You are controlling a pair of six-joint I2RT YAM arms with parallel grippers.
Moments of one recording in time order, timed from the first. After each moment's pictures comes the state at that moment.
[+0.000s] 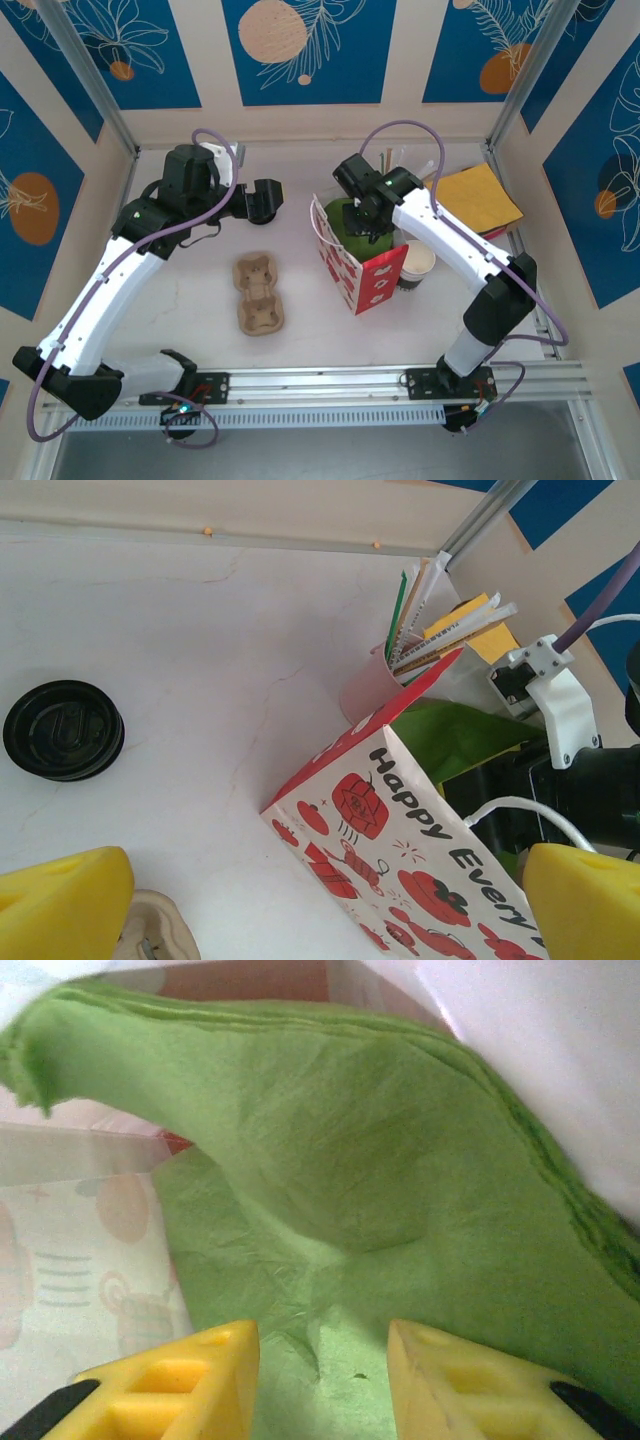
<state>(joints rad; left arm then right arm) -0.50 1.22 1.49 -0.83 0.16 -0.43 0.67 1.64 1.62 -1.21 0.19 0.55</state>
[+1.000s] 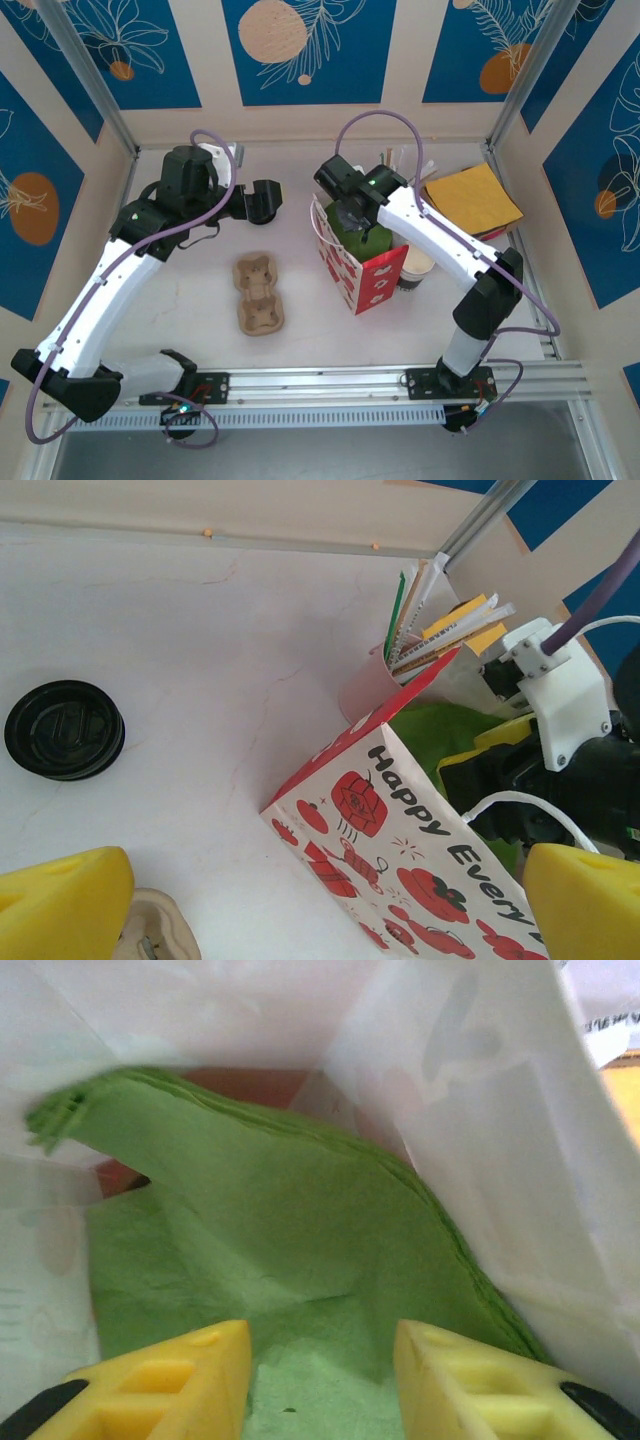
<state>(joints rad) -0.50 1.21 1.48 -0.83 0.16 -0.43 0.74 1.71 1.72 -1.28 0.45 0.41</state>
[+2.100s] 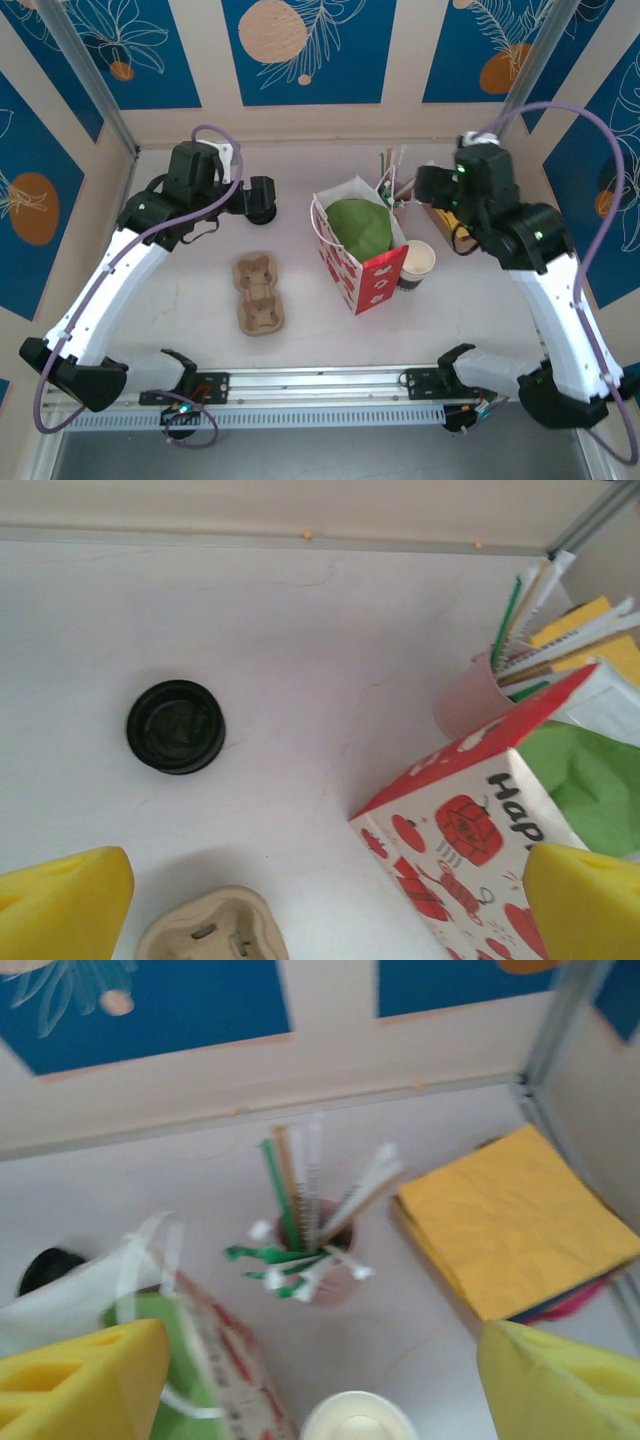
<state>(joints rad) -0.48 1.26 1.52 -0.89 -0.02 -0.38 0.44 1.09 1.65 -1.15 0.42 0.41</state>
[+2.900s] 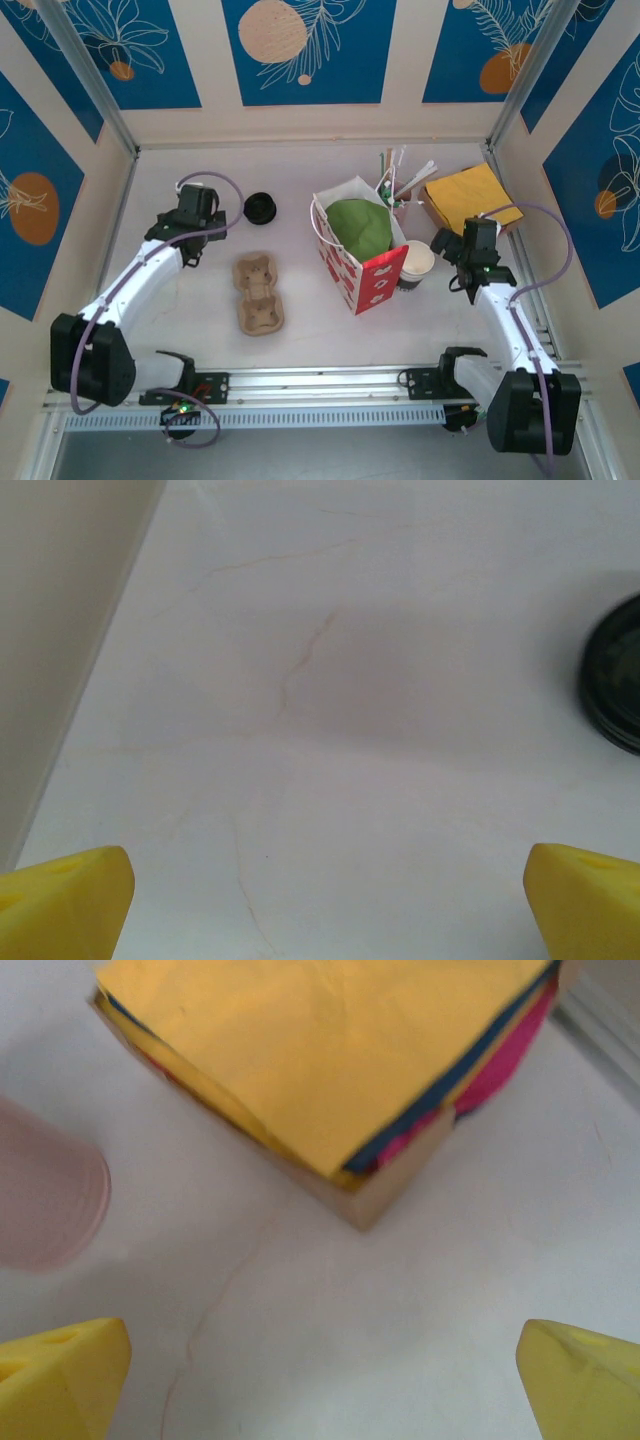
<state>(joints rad) -0.24 1.30 0.95 -0.49 -0.49 -0.20 -0.06 0.98 0.57 -0.33 0.18 0.39</state>
